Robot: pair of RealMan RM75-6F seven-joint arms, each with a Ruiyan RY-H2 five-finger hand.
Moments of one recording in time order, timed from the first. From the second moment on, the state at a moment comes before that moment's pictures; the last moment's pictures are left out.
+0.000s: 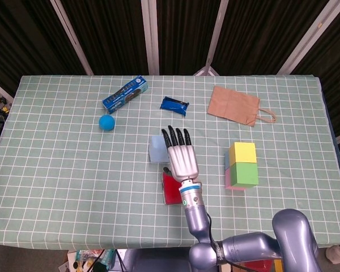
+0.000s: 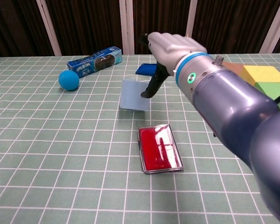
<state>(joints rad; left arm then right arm) 0.02 -0.97 -0.04 -1.65 1.48 1.58 -0.04 0.99 -1.89 0.34 -1.68 -0.72 1.56 -0.87</state>
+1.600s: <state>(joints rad) 0.03 -0.97 -0.04 -1.68 1.46 1.57 -0.03 0.54 -0.88 0.18 -2.25 -0.56 1.21 -0.59</state>
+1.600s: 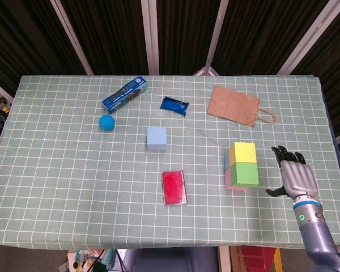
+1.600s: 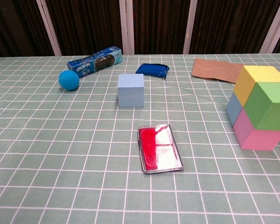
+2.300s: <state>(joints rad) 0.03 -0.96 -0.04 -1.69 1.45 1.56 -0.03 0.65 -1.00 0.16 -2.16 -0.43 1.22 -0.64</state>
